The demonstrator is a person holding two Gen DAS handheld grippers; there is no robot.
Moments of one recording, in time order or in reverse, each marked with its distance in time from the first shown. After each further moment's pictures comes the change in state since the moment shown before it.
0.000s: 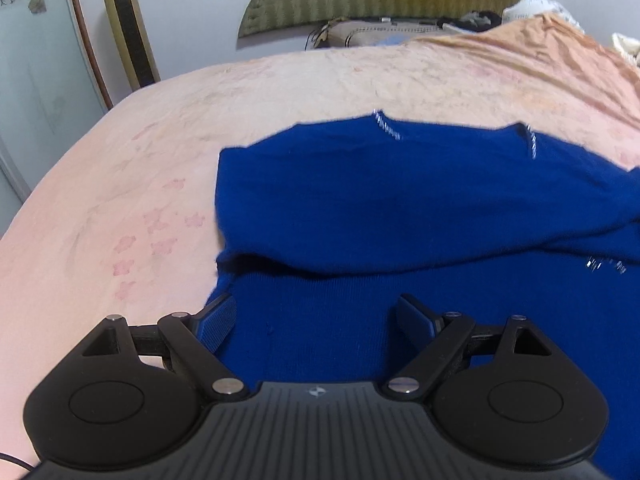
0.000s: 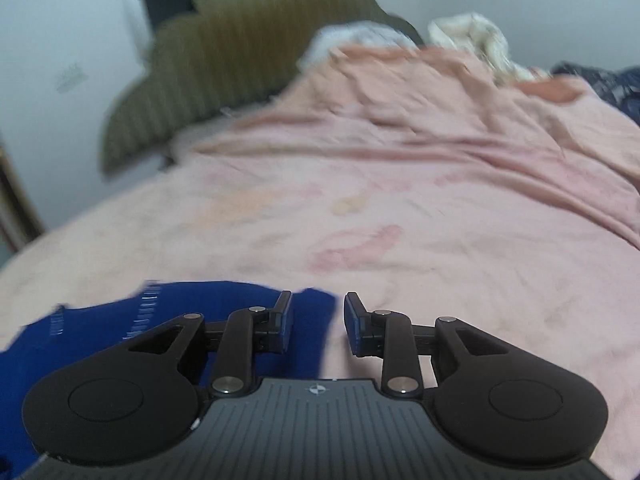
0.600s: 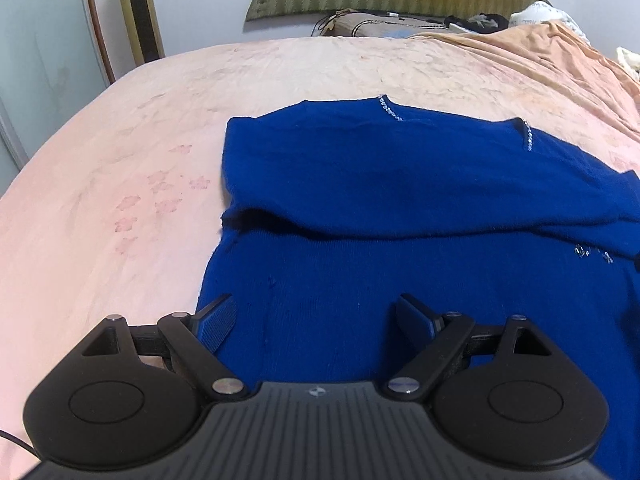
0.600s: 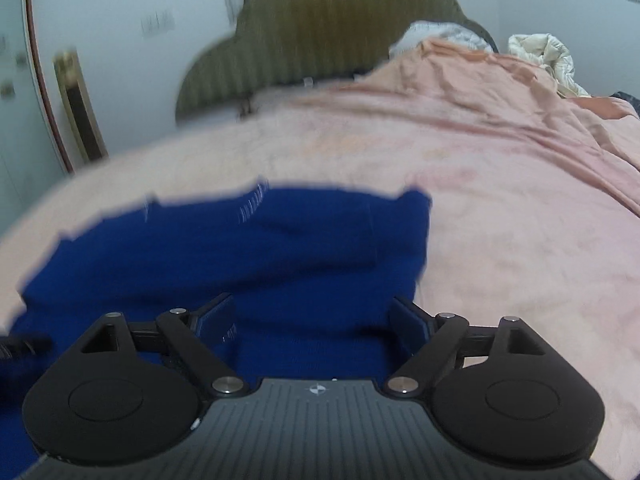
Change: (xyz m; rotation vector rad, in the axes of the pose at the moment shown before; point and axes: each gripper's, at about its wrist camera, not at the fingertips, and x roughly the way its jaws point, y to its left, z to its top) left arm -0.013 0.010 -0.019 -0.060 0.017 -0.031; right arm -0.047 0.048 -0.073 -0.201 0.100 0.069
